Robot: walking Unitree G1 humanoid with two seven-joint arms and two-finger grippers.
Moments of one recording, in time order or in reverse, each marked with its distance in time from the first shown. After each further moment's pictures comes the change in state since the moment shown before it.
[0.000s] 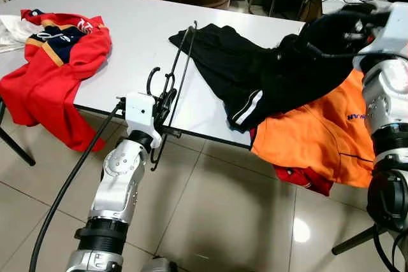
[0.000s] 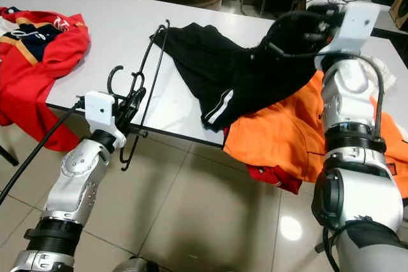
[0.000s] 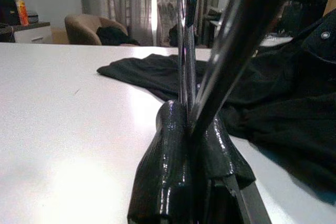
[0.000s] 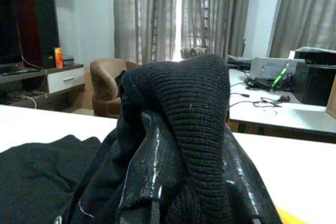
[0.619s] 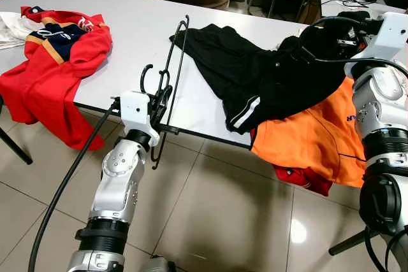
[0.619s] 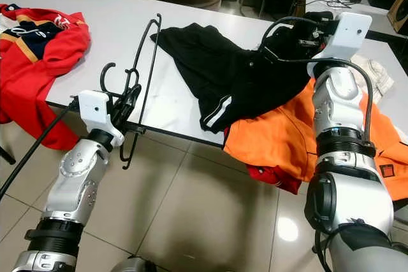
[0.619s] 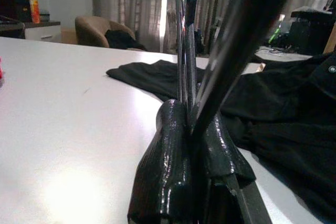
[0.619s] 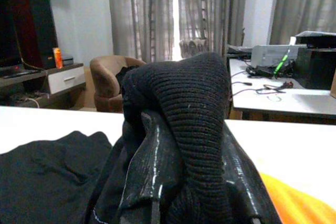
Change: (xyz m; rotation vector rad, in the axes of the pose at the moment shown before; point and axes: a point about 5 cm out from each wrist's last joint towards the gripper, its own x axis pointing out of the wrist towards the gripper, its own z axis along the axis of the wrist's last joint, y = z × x) left arm 0.000 0.003 0.002 -0.052 -0.027 0.041; right arm -0.004 0.006 -0.015 0.060 0.028 -0.031
